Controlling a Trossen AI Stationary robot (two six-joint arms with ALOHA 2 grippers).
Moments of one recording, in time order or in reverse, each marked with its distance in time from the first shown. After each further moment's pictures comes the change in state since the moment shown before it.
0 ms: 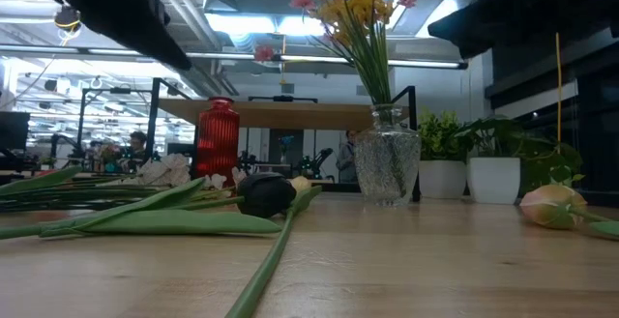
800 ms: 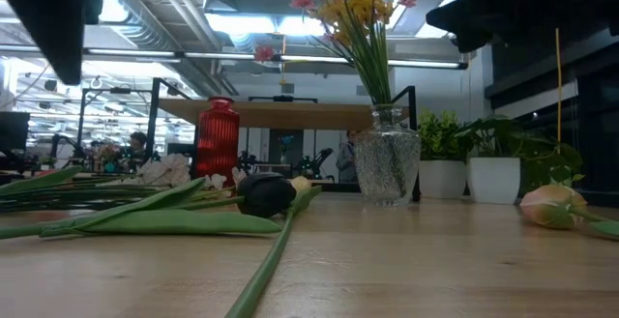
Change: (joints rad) left arm -0.090 0.404 0.502 -0.728 0.385 -0.809; right arm 0.000 0.000 -0.001 0.048 0.000 -0.009
